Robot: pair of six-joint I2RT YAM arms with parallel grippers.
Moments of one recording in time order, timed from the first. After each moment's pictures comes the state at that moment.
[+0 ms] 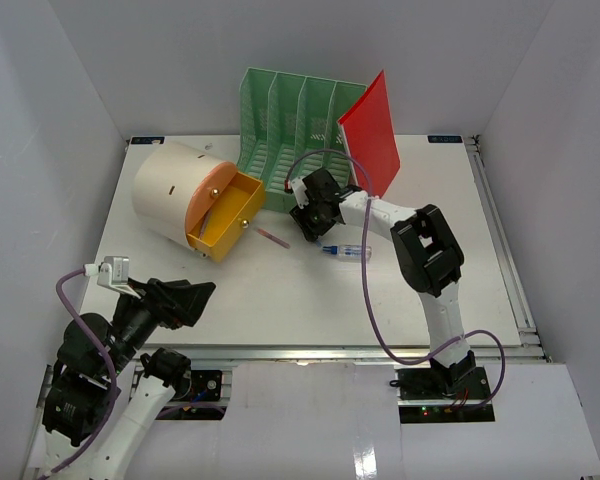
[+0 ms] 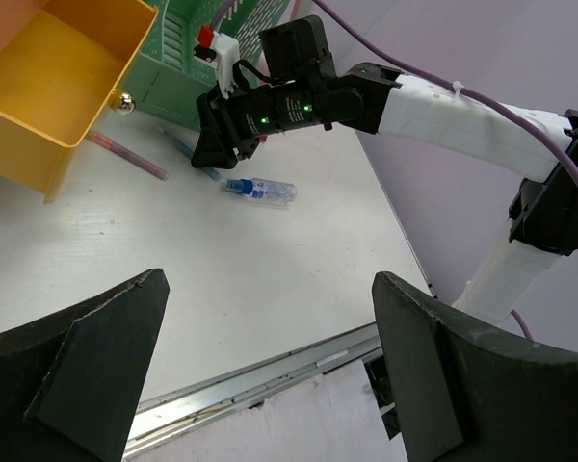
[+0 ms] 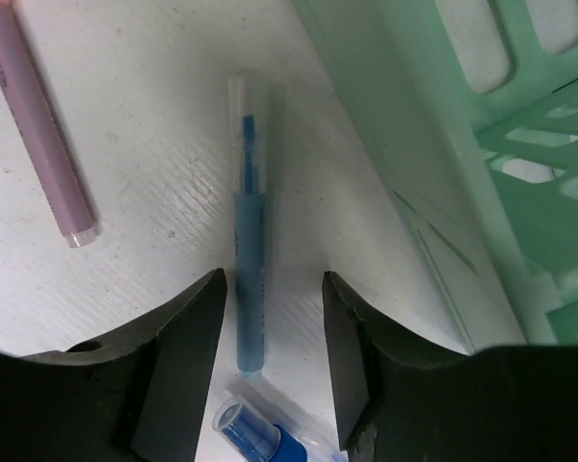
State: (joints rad) left arm -0.40 0.15 0.87 -0.77 0.12 -0.65; right arm 0.66 2.14 1.59 -0.44 -0.11 -0.17
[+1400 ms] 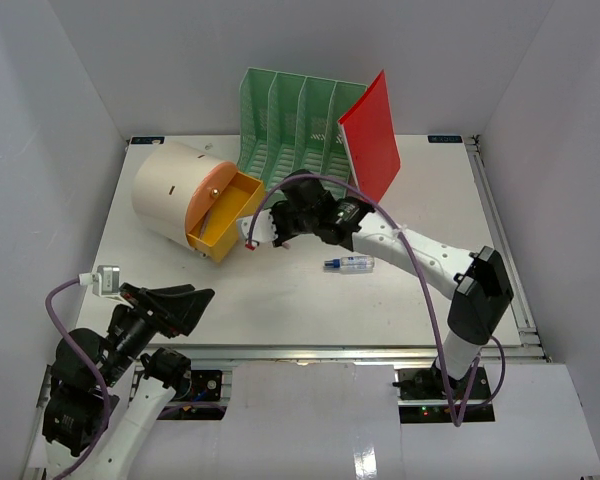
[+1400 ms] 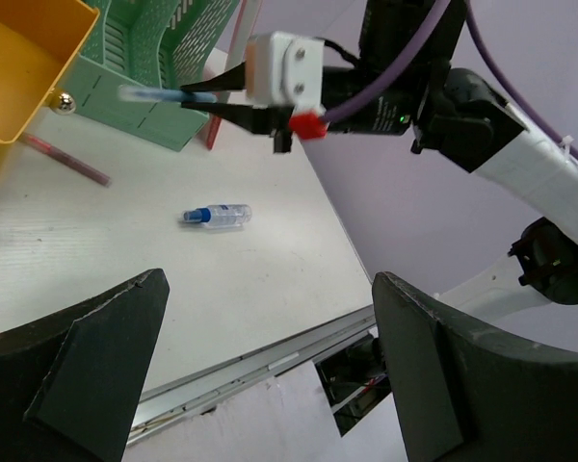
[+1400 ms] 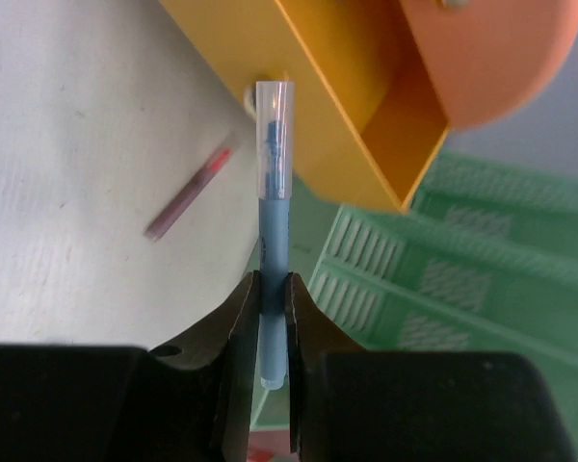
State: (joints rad) left arm -0.40 0.08 0.85 -0.73 0.17 -0.75; right arm 0.93 1.71 1.53 -0.46 -0.15 -1.13
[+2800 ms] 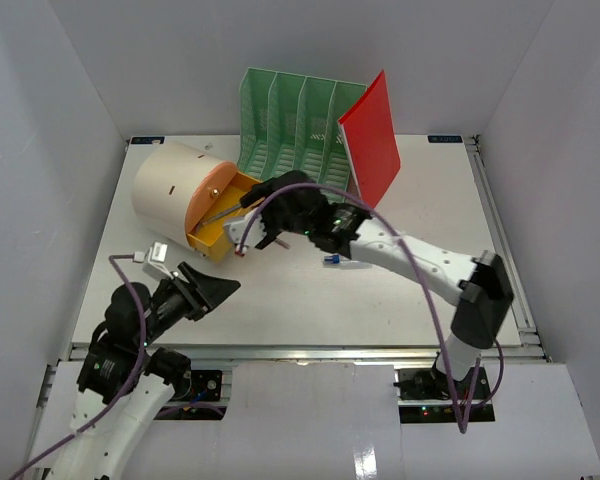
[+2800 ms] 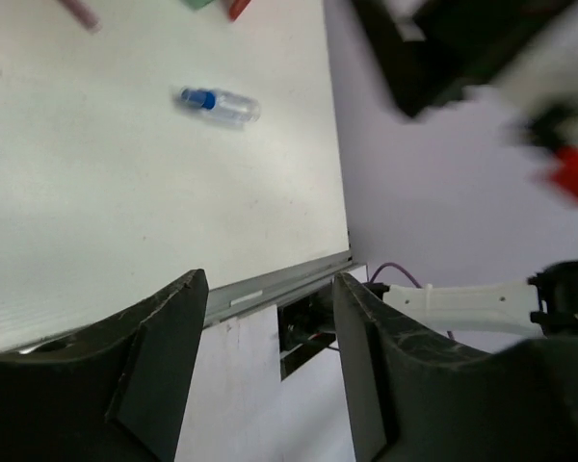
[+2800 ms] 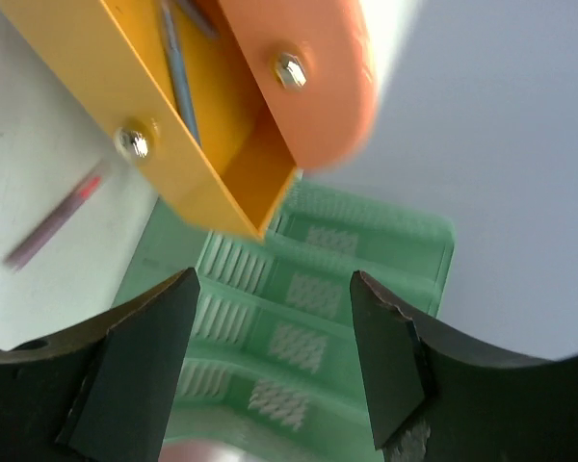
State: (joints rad) left arm -0.39 0.27 0.65 -0.64 0.30 -0.99; right arm 0.98 1.66 1.53 -0.28 -0.07 -1.28
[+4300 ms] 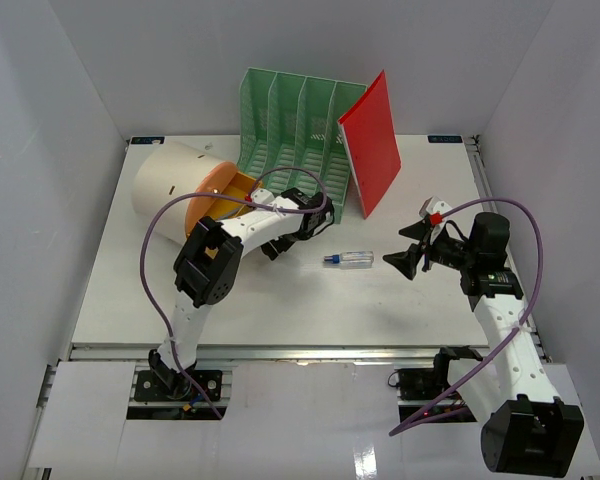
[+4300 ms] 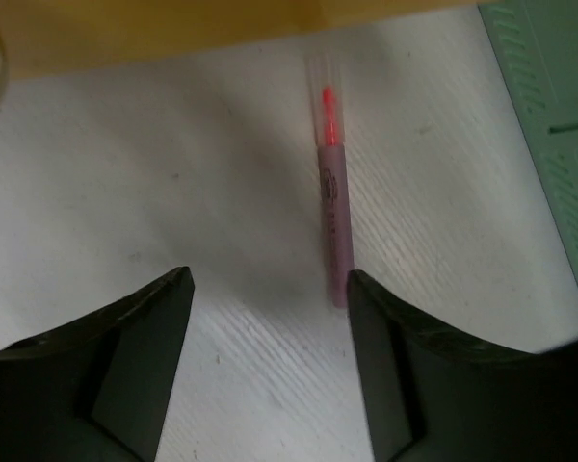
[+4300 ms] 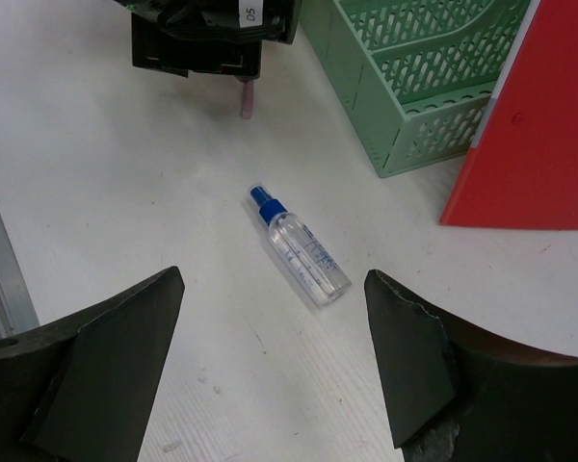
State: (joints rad) left arm -0.77 2.15 1.73 -1.19 -0.75 -1.66; right arm -0.03 0.86 0.64 -0.21 -1.01 -0.41
